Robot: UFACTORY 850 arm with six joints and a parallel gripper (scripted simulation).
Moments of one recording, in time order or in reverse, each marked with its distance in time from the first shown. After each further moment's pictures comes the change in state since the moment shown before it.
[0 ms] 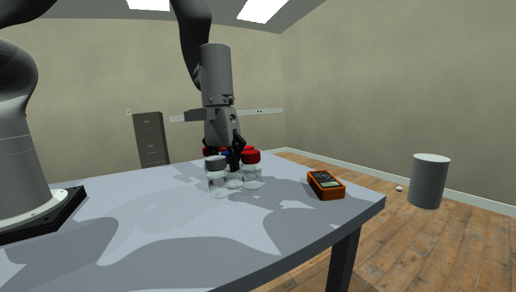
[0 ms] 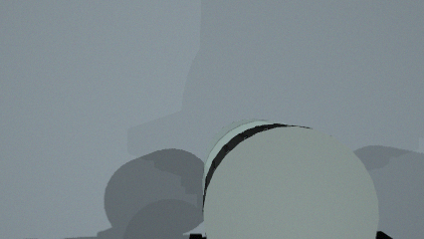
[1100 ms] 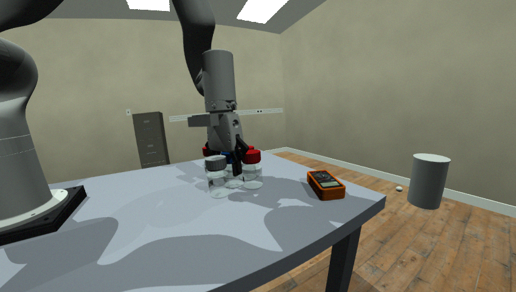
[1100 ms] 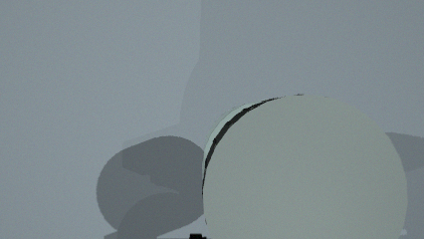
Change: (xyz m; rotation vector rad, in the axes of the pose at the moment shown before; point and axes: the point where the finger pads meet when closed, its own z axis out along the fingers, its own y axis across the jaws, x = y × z) arm -0.009 0.000 0.014 0.000 0.000 0.000
